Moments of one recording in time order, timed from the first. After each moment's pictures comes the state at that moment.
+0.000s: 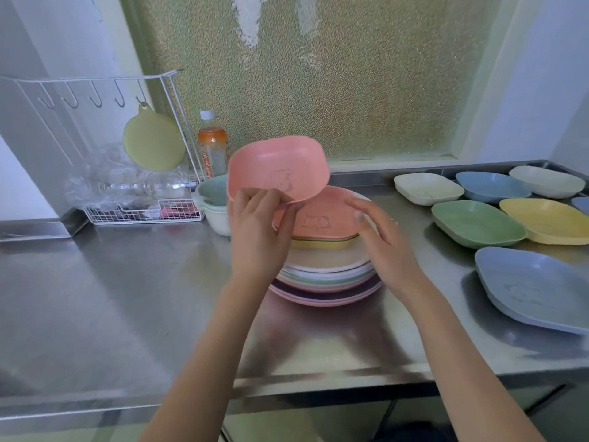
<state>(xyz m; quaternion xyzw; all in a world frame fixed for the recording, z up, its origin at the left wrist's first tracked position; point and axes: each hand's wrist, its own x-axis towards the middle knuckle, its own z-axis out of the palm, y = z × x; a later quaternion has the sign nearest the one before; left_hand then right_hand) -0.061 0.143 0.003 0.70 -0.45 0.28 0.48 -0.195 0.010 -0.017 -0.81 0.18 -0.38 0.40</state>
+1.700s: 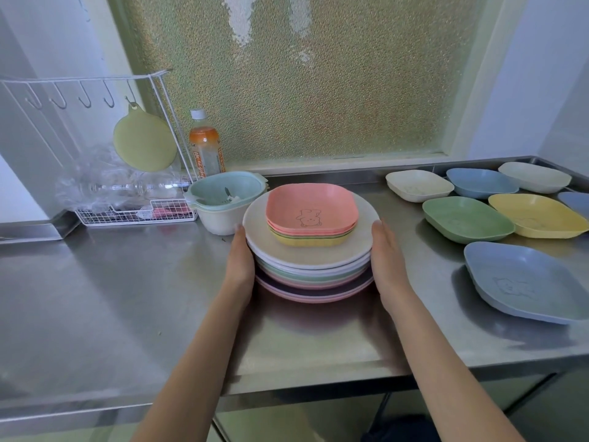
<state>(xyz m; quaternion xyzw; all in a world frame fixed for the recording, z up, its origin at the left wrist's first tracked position) -0.039 0.139 -0.052 0.64 -0.16 -0.19 0.73 -0.193 0.000 -0.049 -0.63 0.38 -0.38 0.56</state>
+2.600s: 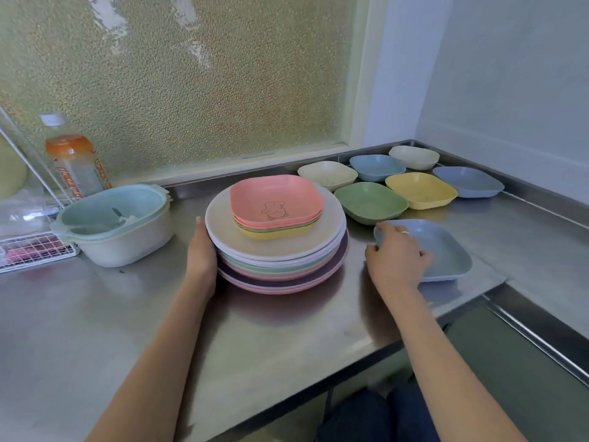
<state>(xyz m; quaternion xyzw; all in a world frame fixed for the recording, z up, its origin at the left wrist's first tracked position) -0.042 0.052 -0.059 0.64 -0.19 -0.27 0.69 -0.289 -0.048 -0.052 -0.71 0.65 -0.28 0.06</state>
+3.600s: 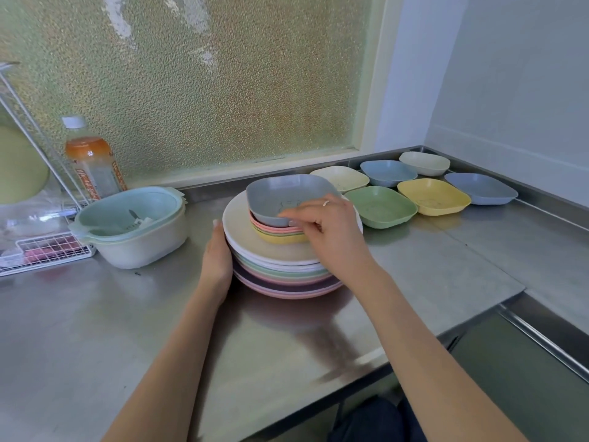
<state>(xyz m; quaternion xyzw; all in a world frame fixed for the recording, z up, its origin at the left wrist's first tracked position) -0.042 0.059 -0.053 0.65 -0.21 -0.28 0.67 -0.205 -0.012 -0.003 -0.86 0.22 -0.44 0.16</state>
